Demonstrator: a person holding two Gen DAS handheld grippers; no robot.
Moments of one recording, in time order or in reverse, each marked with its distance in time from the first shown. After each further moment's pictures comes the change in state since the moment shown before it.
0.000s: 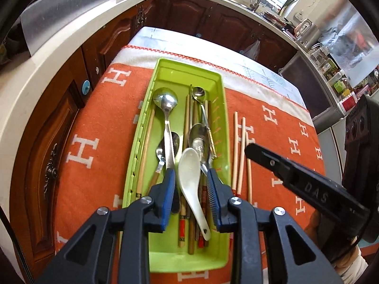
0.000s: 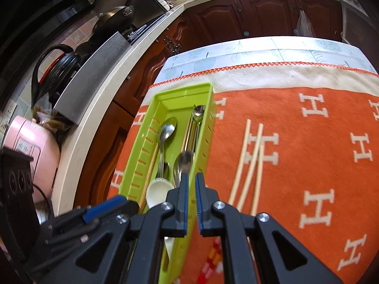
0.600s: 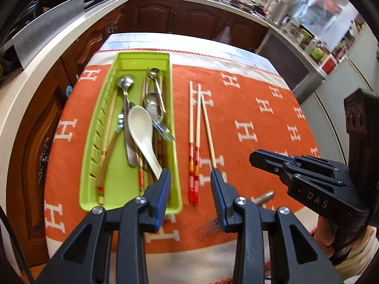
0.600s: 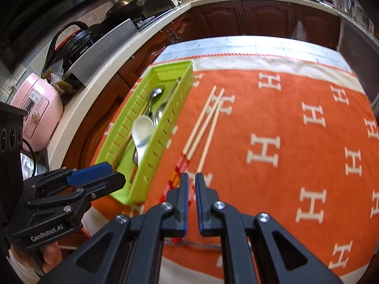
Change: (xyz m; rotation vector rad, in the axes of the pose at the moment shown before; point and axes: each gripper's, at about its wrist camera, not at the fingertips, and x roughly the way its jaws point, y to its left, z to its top) left arm -0.025 -0.065 -0.076 0.181 -0.001 -0.009; right arm -0.073 -0.034 -0.077 -0.118 0.029 -0.060
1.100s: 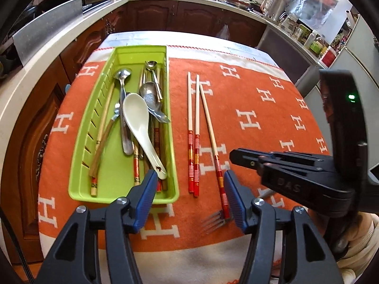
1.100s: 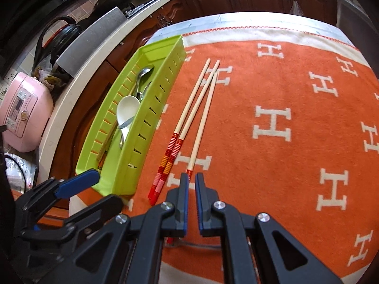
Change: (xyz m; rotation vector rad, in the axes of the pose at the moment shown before) left arm 0.011 -0.004 -0.020 0.029 -0.028 0.035; right arm 0.045 -0.010 -0.012 0.061 0.070 0.005
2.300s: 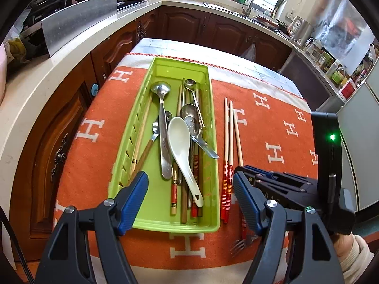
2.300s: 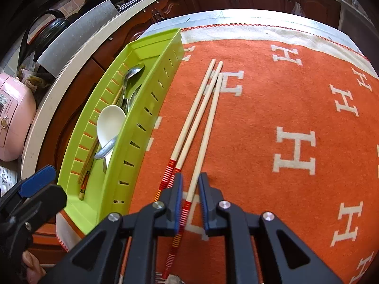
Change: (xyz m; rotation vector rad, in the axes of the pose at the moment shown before) left arm -0.007 0.045 0.024 -0.153 -0.063 0.059; right arm 0.037 0.012 0.026 -0.012 0.005 -0.070
